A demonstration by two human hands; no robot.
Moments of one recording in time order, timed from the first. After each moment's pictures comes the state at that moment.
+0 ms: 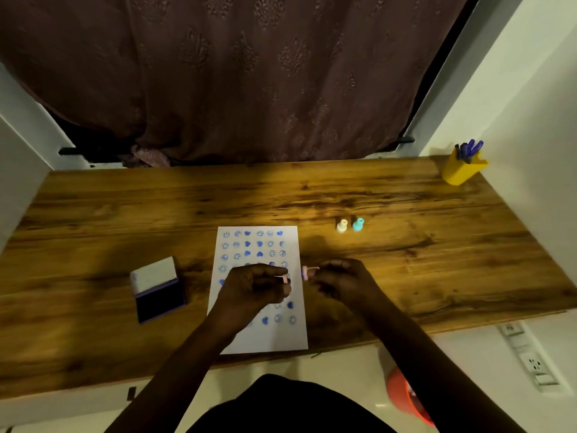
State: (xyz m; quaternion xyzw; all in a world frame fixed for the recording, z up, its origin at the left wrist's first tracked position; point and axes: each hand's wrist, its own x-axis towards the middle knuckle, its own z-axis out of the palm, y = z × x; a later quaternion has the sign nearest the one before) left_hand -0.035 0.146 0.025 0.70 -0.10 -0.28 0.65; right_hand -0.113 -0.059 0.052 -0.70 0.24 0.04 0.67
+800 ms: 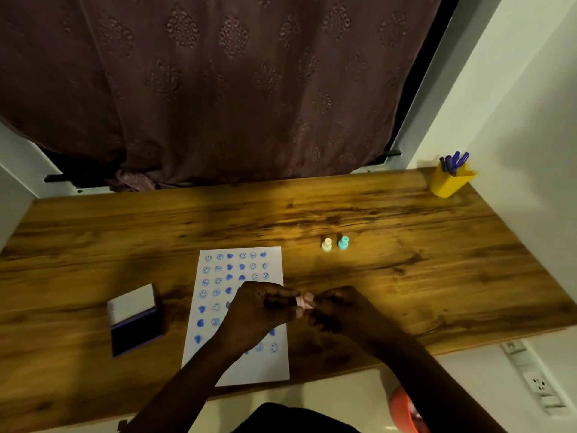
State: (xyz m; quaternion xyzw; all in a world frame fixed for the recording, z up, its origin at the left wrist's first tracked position) left_hand -0.041 0.084 0.035 0.72 -0.19 -0.25 0.61; right_hand -0.129 -0.108 0.046 -0.68 0.16 0.11 0.71
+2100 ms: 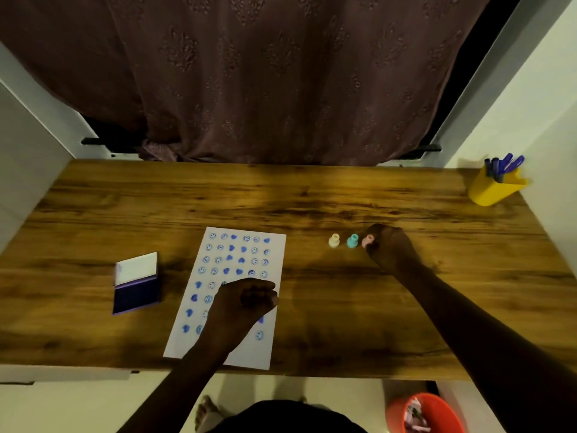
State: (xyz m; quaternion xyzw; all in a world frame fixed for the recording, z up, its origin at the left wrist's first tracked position) left_hand -0.059 0.078 0.003 0.79 -0.03 -0.16 0.60; right_hand -0.018 -0.278 -0.007 -0.97 0.17 0.03 0.18
